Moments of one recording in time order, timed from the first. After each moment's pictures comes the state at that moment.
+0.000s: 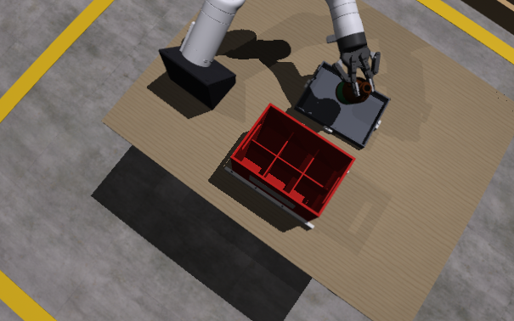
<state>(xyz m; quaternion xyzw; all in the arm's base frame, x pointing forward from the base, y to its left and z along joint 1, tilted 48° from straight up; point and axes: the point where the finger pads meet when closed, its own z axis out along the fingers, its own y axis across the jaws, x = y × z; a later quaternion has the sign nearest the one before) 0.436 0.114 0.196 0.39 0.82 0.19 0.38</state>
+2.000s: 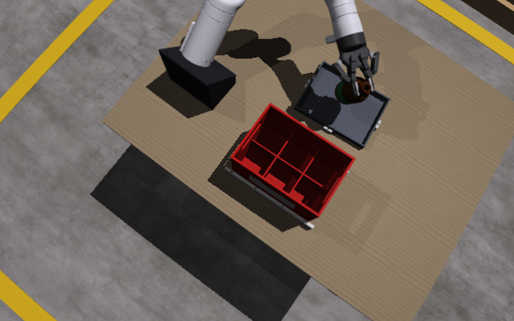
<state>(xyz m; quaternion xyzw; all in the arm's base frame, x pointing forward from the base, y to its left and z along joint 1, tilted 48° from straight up) 0.434 0.120 0.195 0.38 0.82 0.19 0.39</state>
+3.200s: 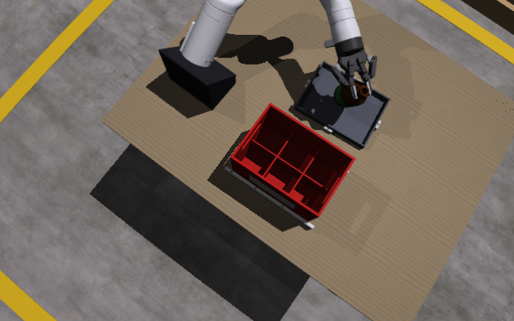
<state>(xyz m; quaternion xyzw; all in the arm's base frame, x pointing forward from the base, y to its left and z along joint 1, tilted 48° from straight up) 0.432 0.135 0.181 0.38 0.81 0.19 0.39</state>
